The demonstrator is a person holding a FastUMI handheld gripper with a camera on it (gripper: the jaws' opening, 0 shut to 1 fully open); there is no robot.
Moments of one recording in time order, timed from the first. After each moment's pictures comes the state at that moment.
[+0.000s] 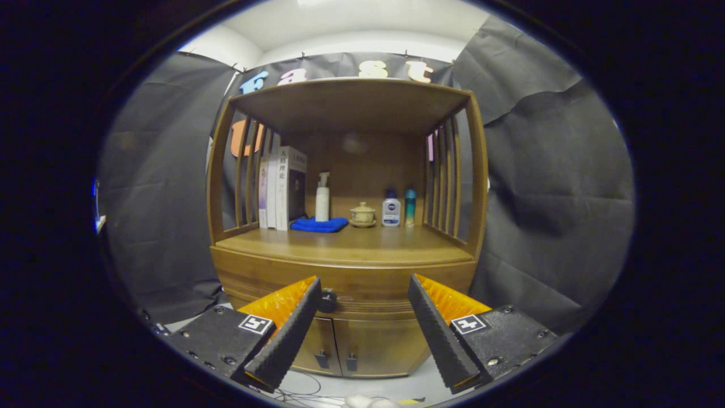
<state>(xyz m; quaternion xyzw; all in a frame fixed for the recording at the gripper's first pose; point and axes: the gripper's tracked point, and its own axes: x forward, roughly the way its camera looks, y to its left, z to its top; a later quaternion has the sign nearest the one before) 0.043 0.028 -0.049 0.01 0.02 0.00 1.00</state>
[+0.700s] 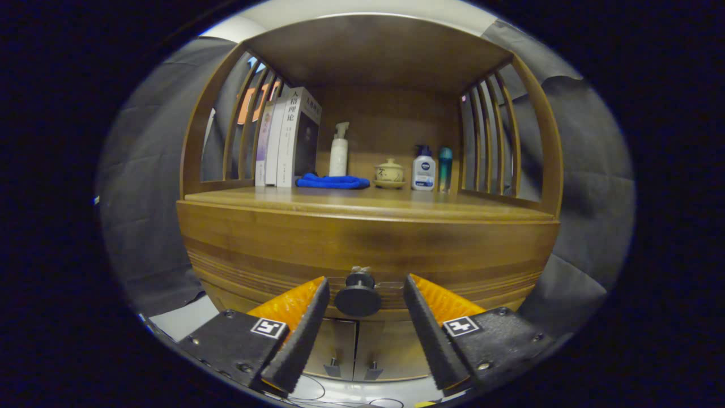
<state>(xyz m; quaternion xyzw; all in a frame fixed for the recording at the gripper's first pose) 0.178 0.078 -0.136 -0.01 0.07 0.01 1.00</state>
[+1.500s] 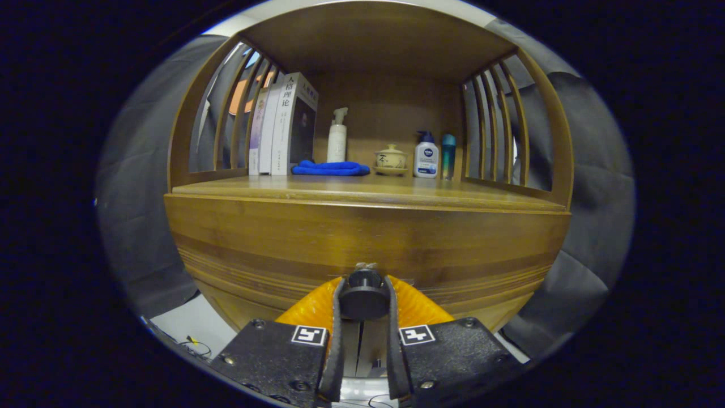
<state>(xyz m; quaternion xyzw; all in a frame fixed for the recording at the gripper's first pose) 0.192 0.082 -0.147 0.00 0.09 0.00 1.00</state>
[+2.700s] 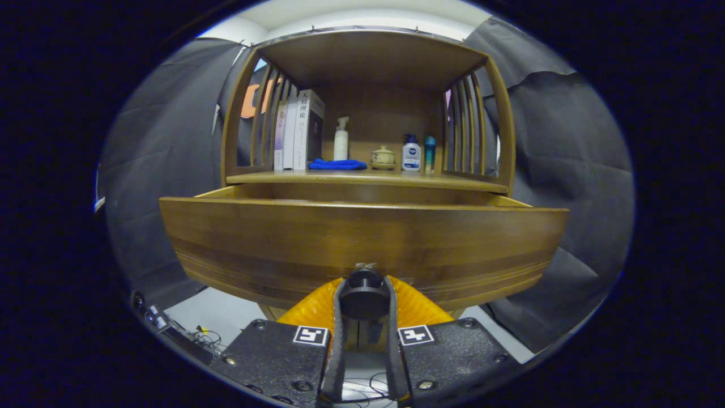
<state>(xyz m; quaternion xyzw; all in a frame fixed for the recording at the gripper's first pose) 0.046 0.078 -0.171 0.01 0.09 0.00 1.00</state>
